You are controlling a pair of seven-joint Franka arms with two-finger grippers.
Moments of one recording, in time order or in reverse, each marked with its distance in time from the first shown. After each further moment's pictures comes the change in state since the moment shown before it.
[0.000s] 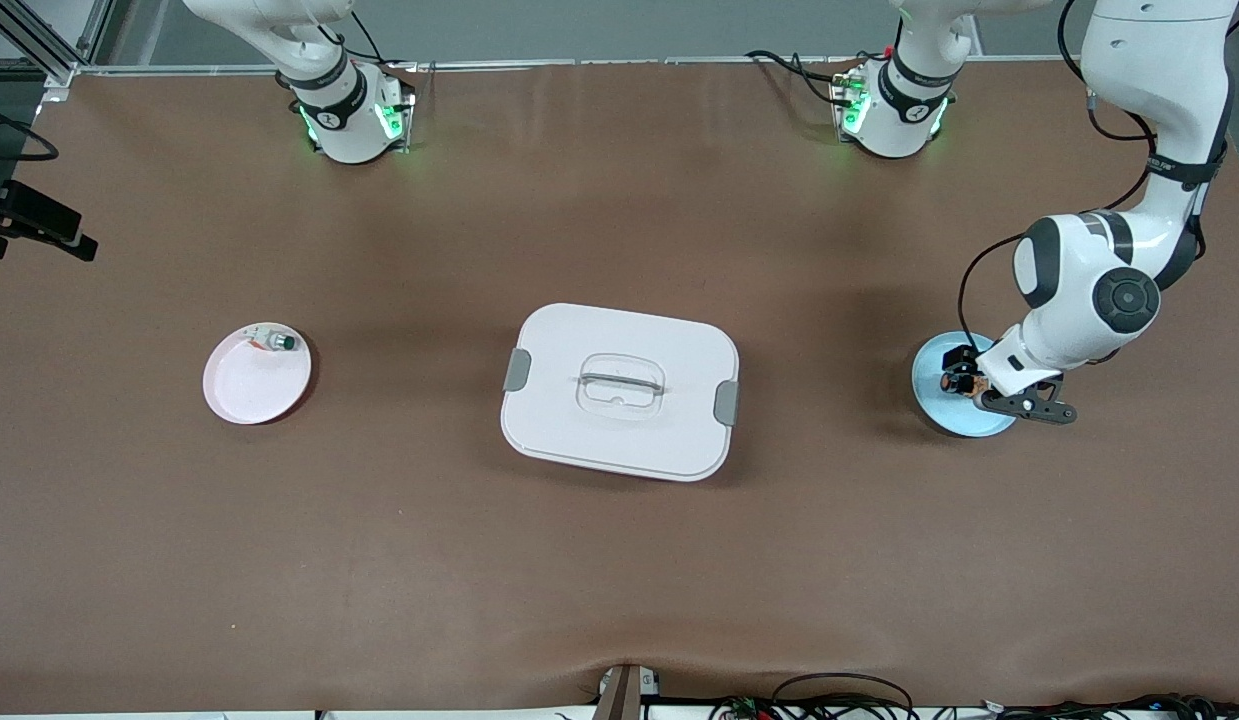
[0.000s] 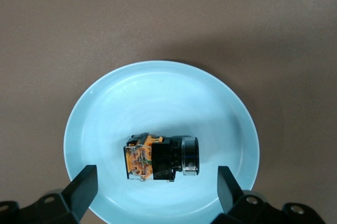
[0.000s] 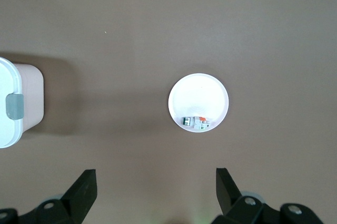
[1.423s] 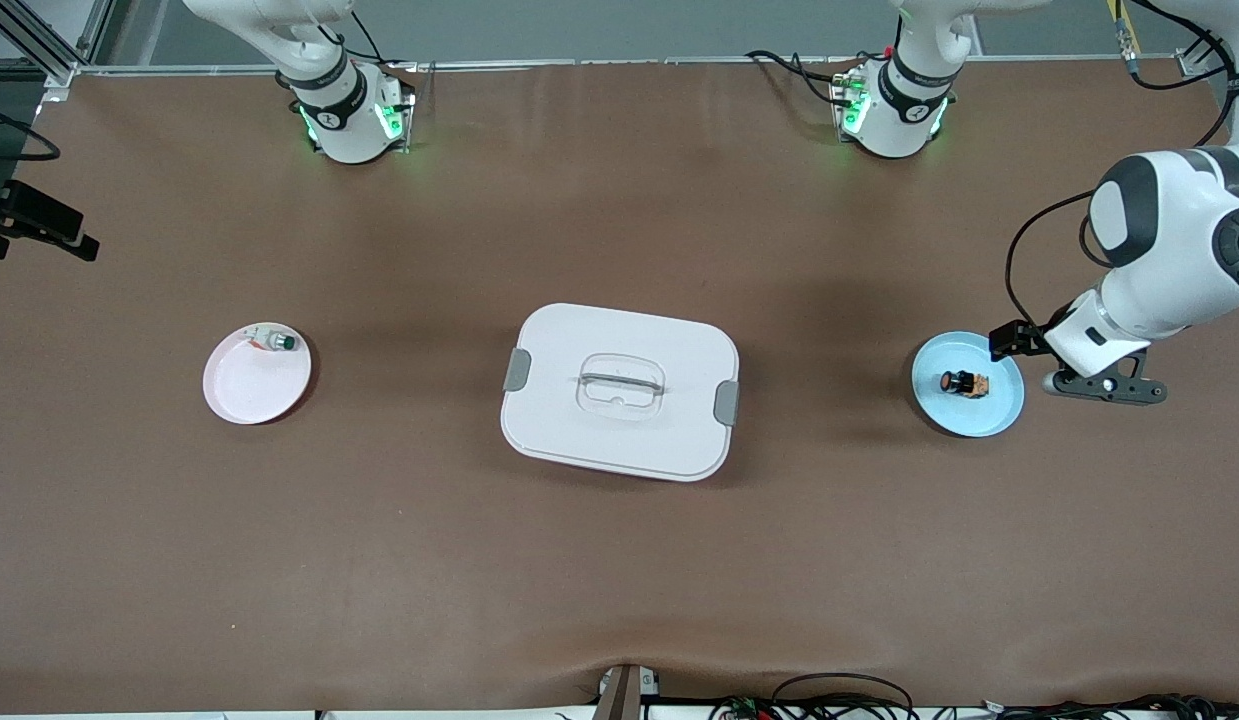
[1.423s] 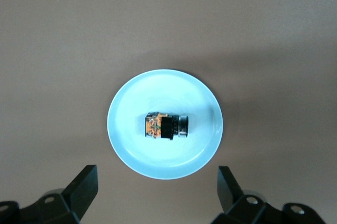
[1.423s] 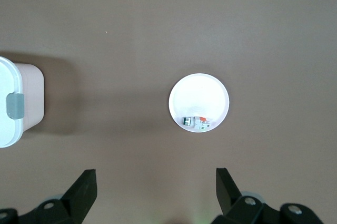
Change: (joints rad) left arm -0.002 -0.191 0.004 0.122 -0.035 -0.304 -0.041; right arm 0.000 0.000 0.002 0.000 0.000 0.000 0.000
